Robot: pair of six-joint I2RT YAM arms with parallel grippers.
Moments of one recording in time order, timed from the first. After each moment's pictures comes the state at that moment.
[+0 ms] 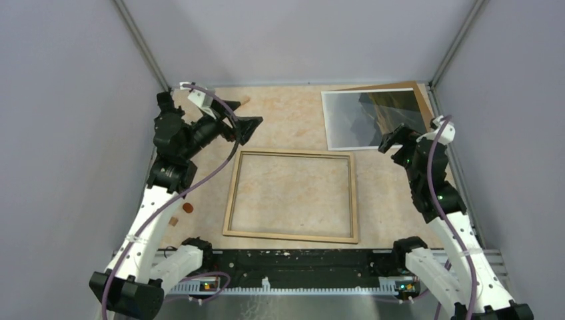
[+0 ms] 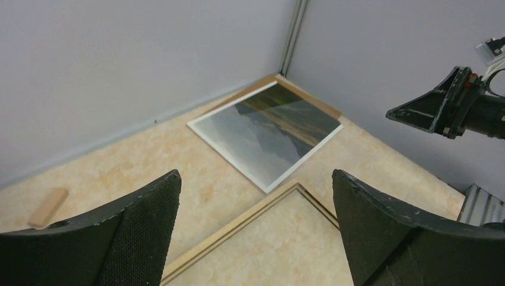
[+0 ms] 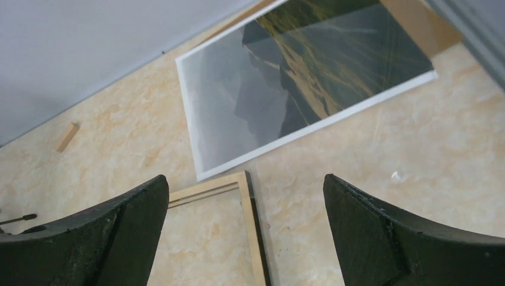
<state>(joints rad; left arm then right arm) -0.24 0.94 1.05 0.07 0.55 -0.25 0.22 0.70 0.78 -0.34 0.32 0.46</state>
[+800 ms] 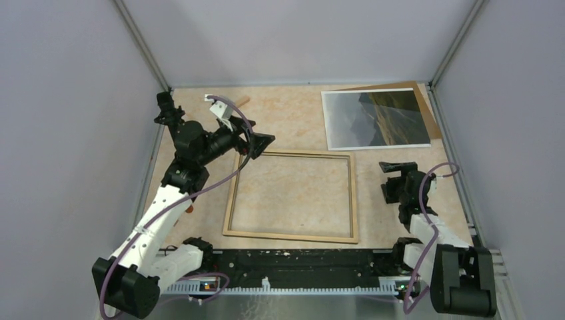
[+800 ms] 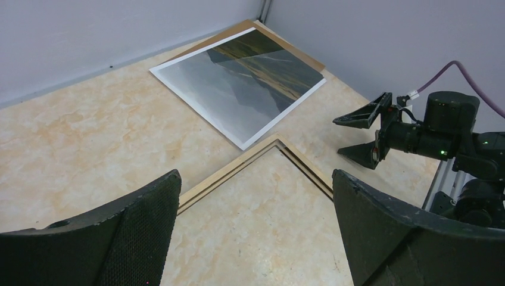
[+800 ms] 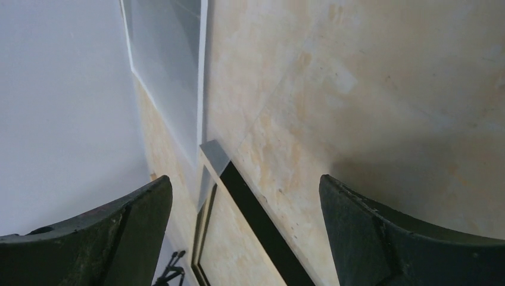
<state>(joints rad) -0.33 0.98 0.89 0.08 0.55 -0.25 -0.08 0.95 0.15 0.25 -0.03 1.32</state>
